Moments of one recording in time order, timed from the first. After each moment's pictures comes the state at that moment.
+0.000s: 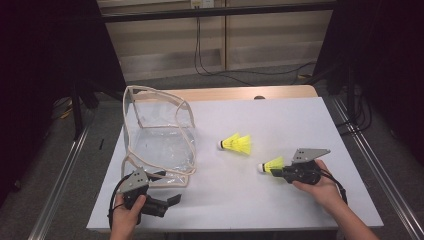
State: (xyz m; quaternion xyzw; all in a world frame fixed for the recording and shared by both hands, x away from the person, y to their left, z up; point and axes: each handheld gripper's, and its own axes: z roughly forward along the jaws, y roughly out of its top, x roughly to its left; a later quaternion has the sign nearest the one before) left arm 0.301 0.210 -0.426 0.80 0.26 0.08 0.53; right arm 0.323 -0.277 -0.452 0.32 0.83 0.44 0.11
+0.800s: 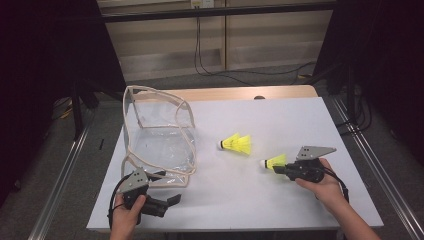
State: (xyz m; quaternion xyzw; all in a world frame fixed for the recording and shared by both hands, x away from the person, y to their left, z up) left arm 0.301 0.211 -0.426 0.80 0.26 0.08 0.53; right arm 0.323 -0.284 -0.446 0.34 0.81 0.46 0.11
